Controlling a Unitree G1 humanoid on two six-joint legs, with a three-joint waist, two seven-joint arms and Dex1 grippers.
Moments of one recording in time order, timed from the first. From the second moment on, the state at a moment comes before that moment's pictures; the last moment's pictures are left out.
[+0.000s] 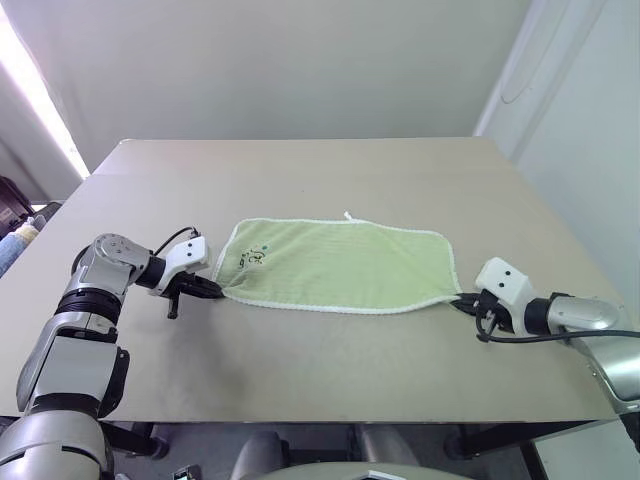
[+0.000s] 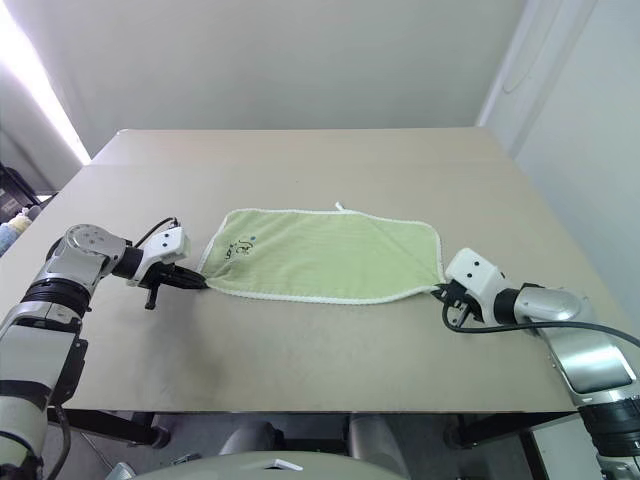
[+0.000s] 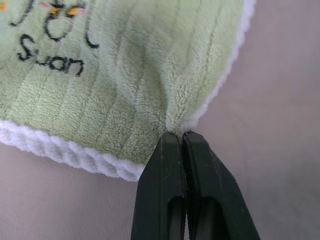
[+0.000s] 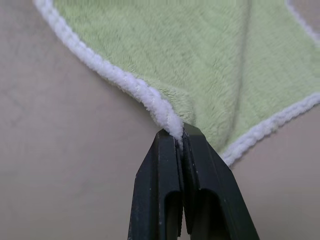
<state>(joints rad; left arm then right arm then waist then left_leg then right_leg) -0.83 0.71 -0.17 1.10 0.08 -0.13 -1.50 -0.05 -0.92 -0.06 -0.19 0.22 0.49 0.86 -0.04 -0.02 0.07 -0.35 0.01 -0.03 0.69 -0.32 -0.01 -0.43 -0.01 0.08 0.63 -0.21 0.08</state>
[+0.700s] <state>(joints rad) -1.26 0.49 0.21 1.33 -0.11 0.12 -0.70 -0.86 -0.63 -0.10 0.66 0.01 0.10 0.32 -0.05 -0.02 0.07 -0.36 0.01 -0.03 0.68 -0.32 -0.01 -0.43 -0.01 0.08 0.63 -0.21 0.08</state>
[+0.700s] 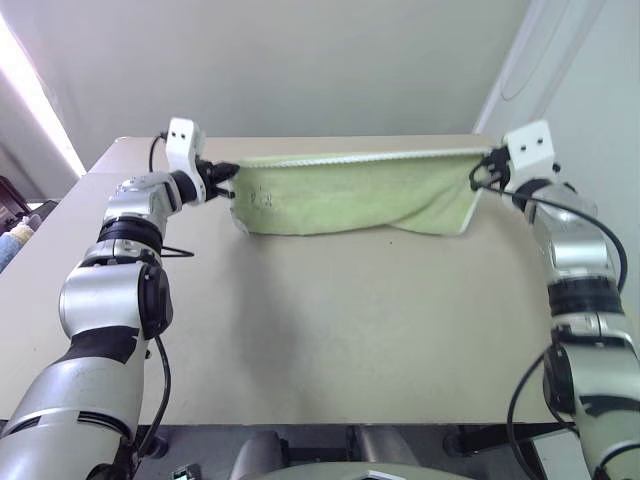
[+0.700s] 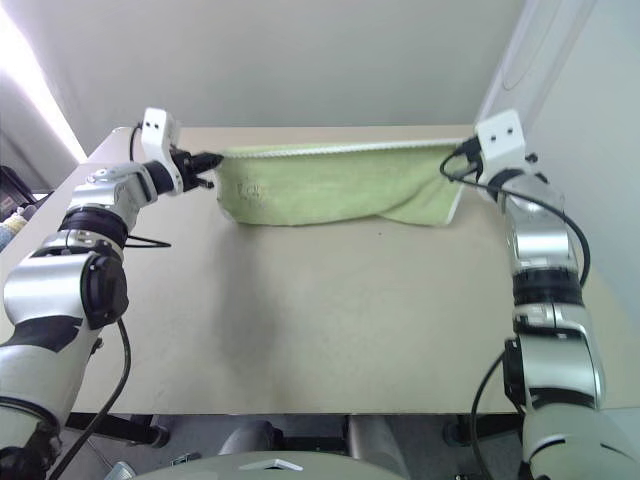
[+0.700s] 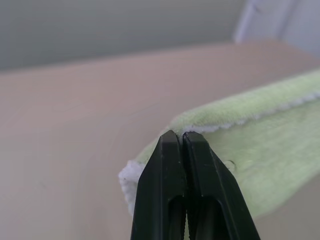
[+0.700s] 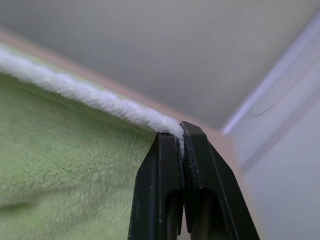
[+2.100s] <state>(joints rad) -0.40 0.98 0.06 0.42 -0.20 0.39 -1.53 0.39 -0.97 -0.44 -0.55 0.43 0.61 0.98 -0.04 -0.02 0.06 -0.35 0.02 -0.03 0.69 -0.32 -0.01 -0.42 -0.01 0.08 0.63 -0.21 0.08</state>
